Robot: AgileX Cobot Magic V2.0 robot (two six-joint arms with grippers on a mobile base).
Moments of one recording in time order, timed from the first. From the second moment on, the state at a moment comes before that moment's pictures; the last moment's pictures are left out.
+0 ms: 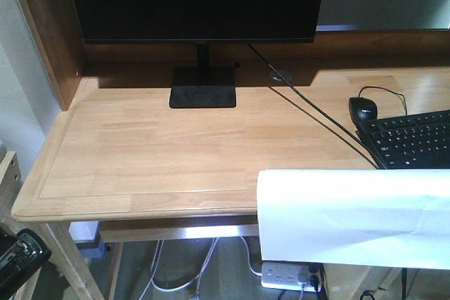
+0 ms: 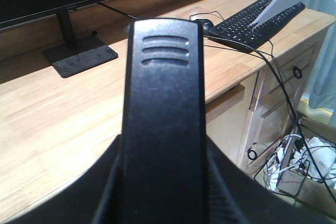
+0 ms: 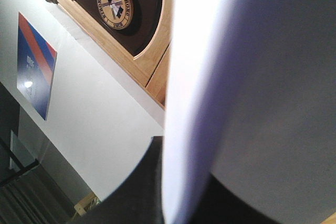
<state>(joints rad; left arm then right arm) -0.45 0.19 -0.52 -0.27 0.75 0.27 0.10 0.07 -0.09 -0.78 -0.49 1.78</state>
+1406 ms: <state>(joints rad) -0.45 0.19 -0.52 -0.27 0.75 0.27 0.10 0.07 -0.09 -0.78 -0.49 1.78</state>
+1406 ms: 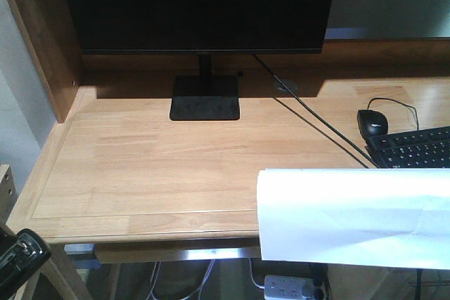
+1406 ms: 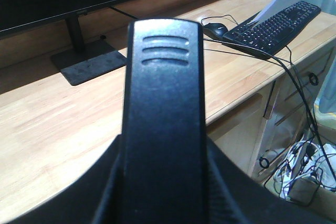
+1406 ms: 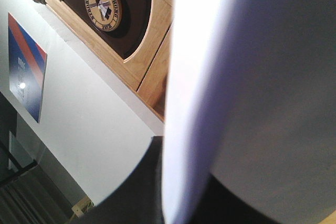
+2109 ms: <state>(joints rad) -0.45 0.19 -0.45 -0.28 0.66 0.27 0.10 0.07 -0.09 -0.78 -0.49 1.78</state>
